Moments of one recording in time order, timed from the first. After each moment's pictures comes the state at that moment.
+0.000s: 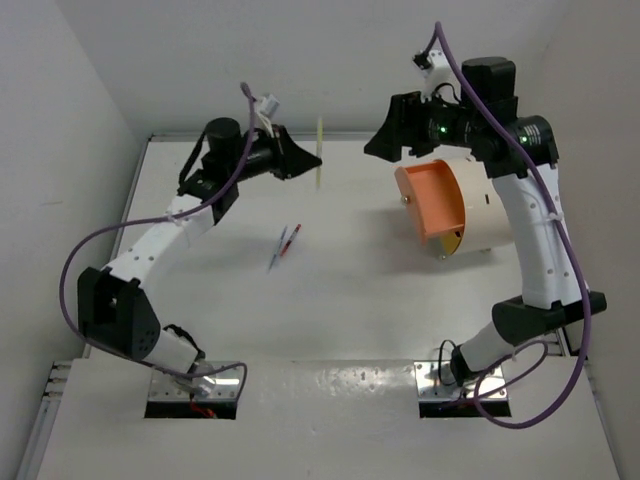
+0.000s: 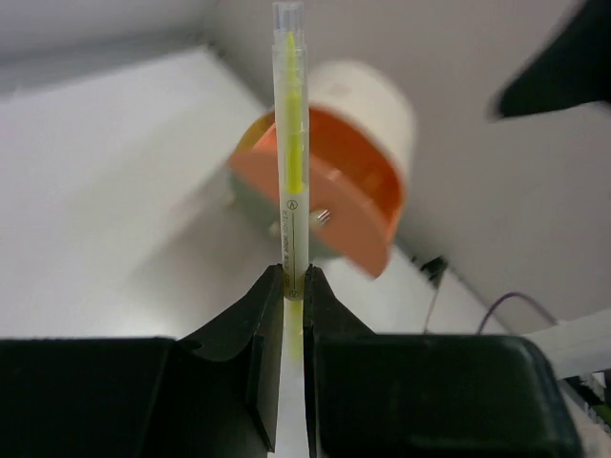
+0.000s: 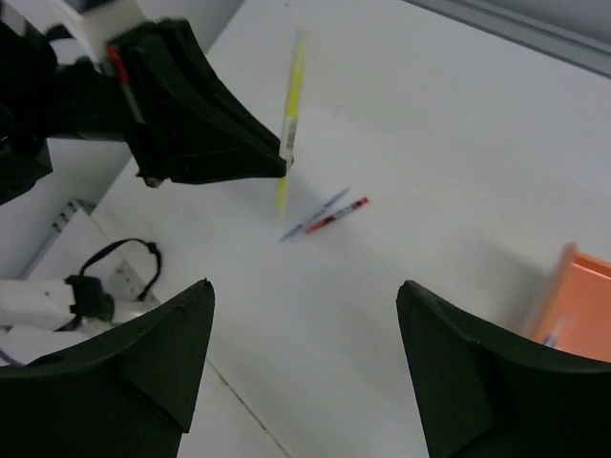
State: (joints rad) left arm -0.37 1.50 1.31 0.00 0.60 -0.48; right arm 0.28 1.57 2.09 -1.02 -0.50 0.12
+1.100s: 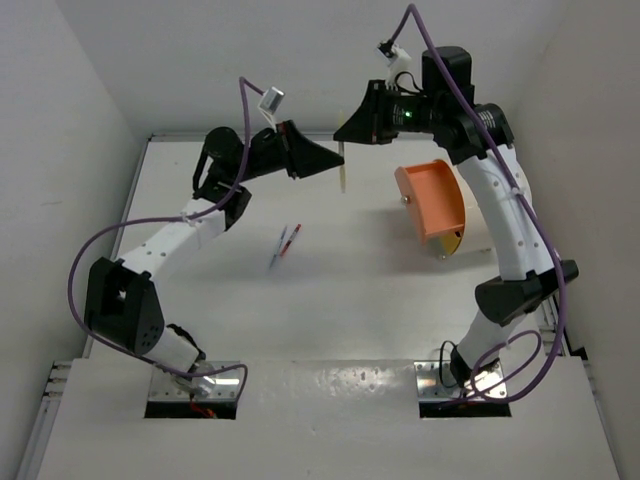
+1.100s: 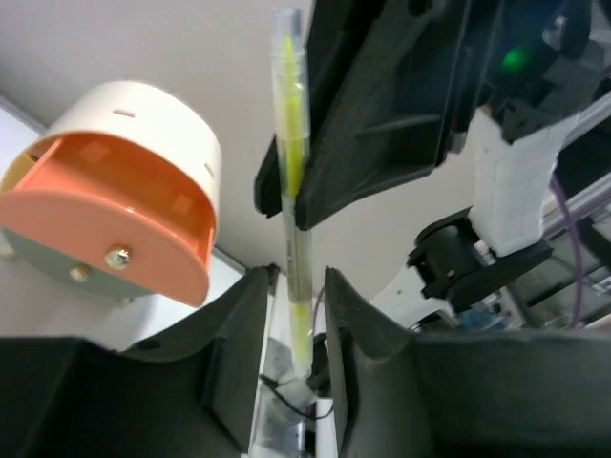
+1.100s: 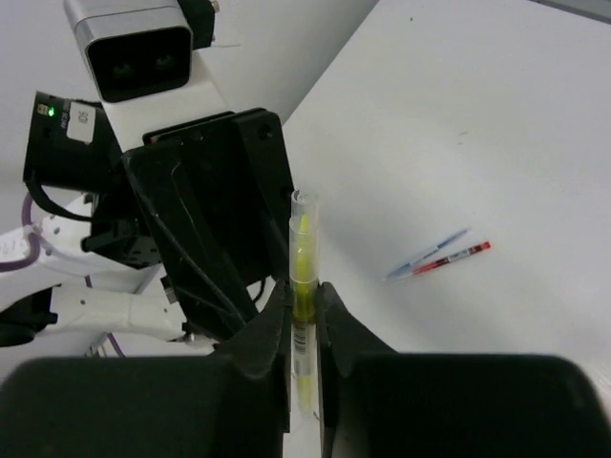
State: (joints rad) left arm -0.43 1.51 1.24 0.66 0.86 -1.03; right arm 0.39 1.73 2.16 -0.82 -0.66 0.36
